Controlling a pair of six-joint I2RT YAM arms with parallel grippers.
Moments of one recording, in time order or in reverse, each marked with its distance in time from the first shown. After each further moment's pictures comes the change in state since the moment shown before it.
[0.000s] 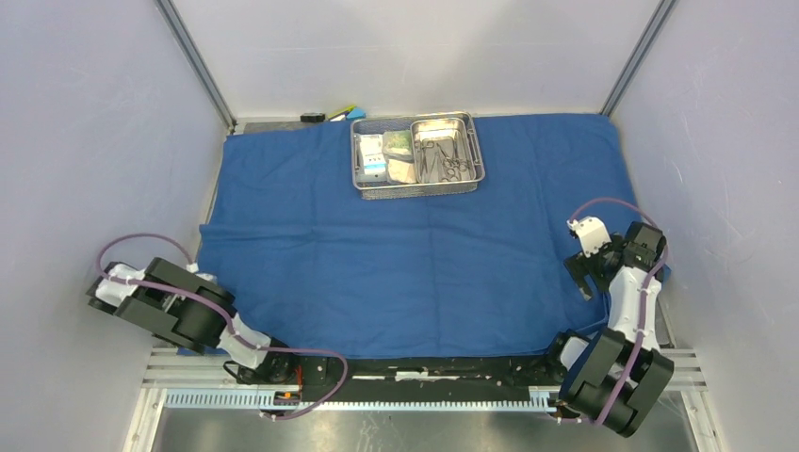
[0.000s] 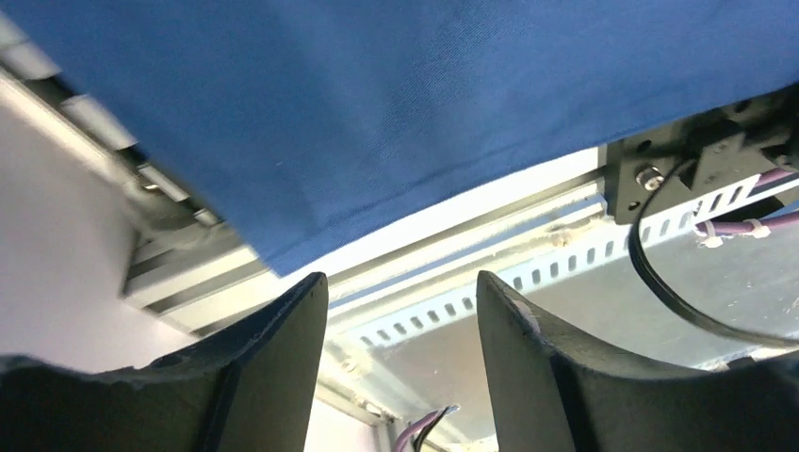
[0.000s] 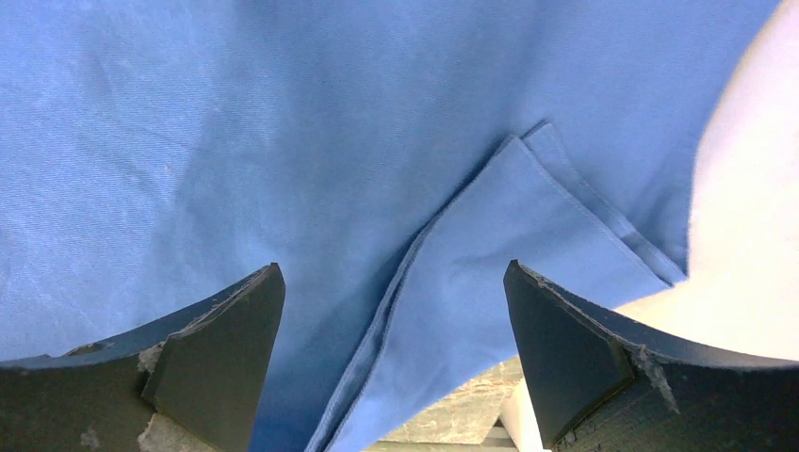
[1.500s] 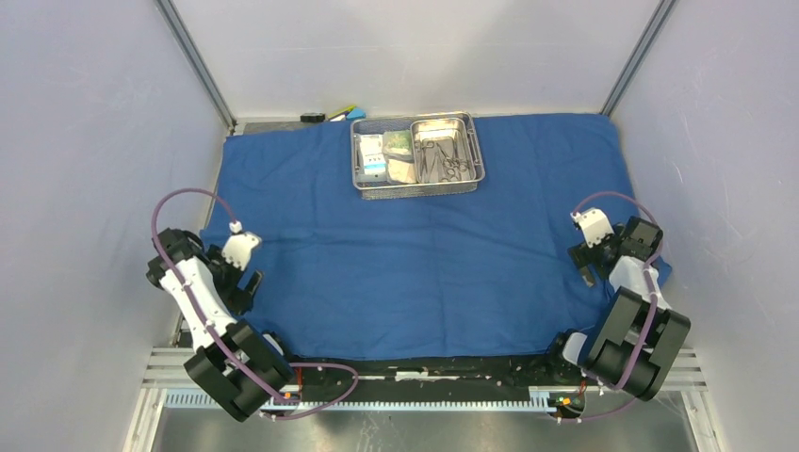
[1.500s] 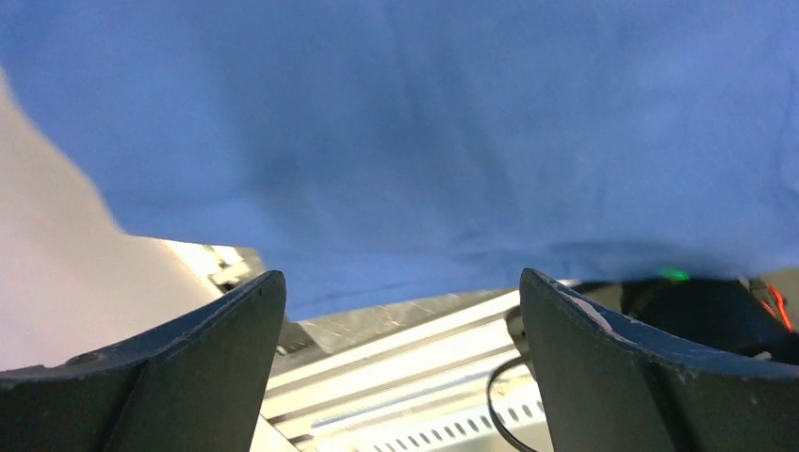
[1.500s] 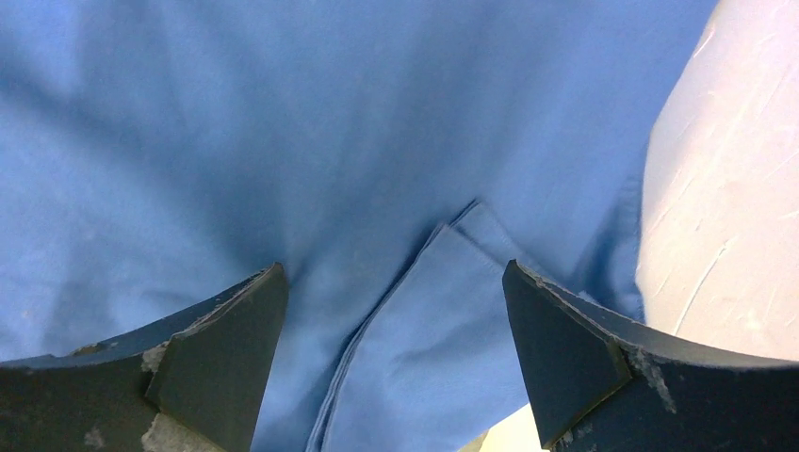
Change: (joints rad) left arm -0.463 -0.502 -0.086 0.027 0.315 -0.343; right arm 0.008 0.210 -0.026 0.367 0.043 0.025
